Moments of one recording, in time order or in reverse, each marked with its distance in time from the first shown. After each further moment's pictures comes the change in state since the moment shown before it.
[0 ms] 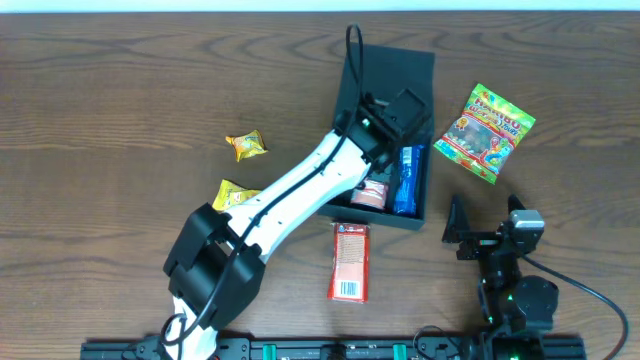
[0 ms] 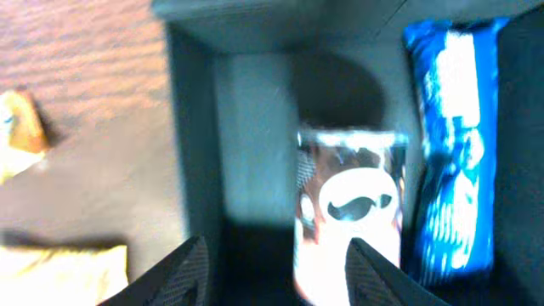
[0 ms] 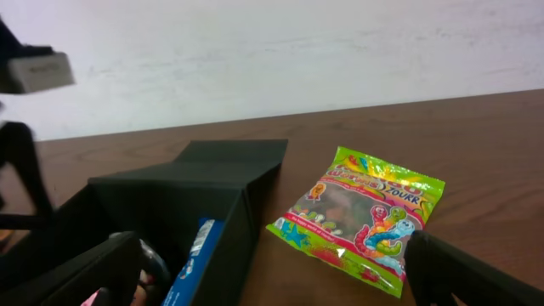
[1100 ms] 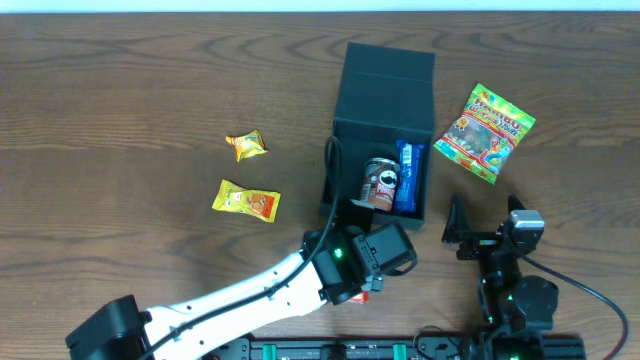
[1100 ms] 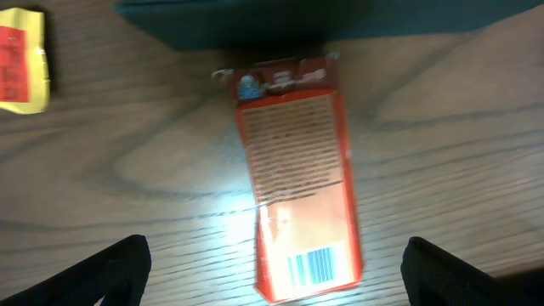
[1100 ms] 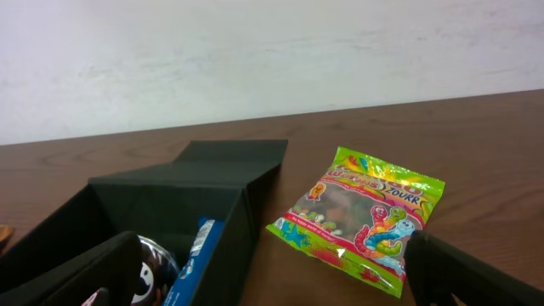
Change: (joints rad) left arm -0.335 -0.478 -0.653 0.162 0.011 -0.354; right arm 0.000 0.000 0.000 0.000 0.000 0.000
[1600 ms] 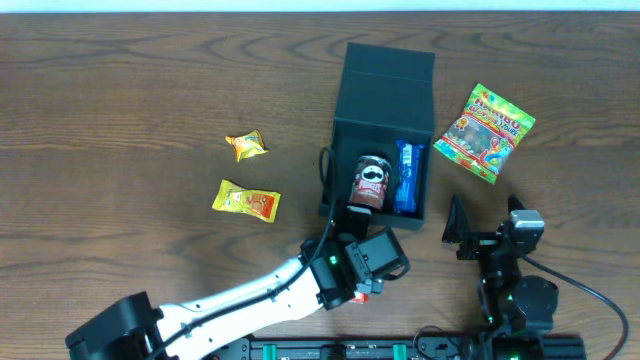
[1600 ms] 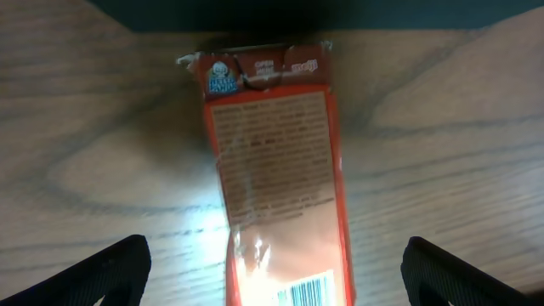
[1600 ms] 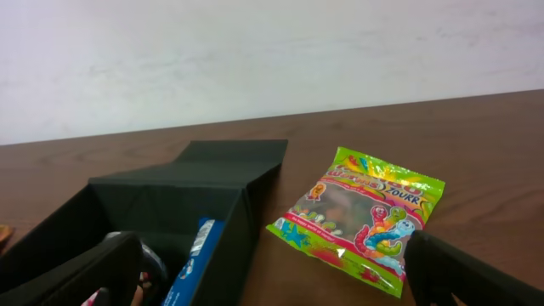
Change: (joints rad) left arm 0.000 -0.002 -0.153 0.224 0.027 -0.044; right arm 0.000 0.000 0.000 0.000 0.000 0.000
